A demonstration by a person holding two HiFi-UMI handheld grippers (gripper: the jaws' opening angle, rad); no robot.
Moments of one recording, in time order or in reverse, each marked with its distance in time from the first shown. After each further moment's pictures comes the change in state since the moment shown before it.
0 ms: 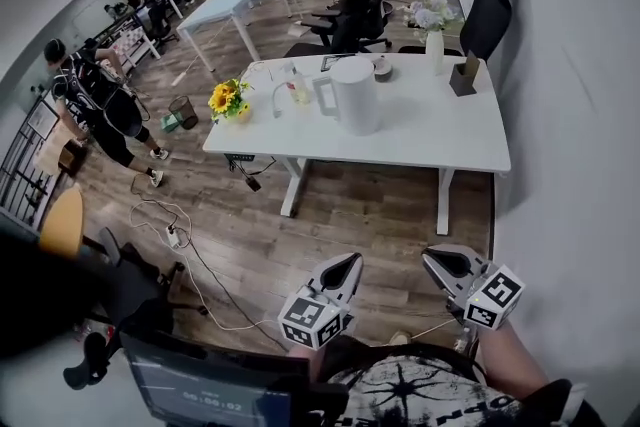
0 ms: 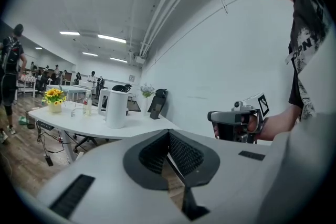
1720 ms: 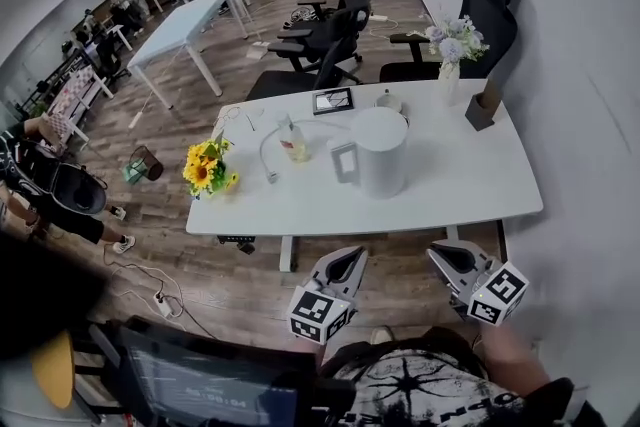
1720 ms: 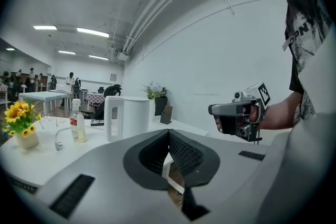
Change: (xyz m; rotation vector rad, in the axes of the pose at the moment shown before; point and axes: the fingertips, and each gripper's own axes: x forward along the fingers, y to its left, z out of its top) left arm 0.137 0.255 0.061 0.121 0.034 -0.200; right arm 0.228 -0.146 0.037 -0.019 -0.020 -0.225
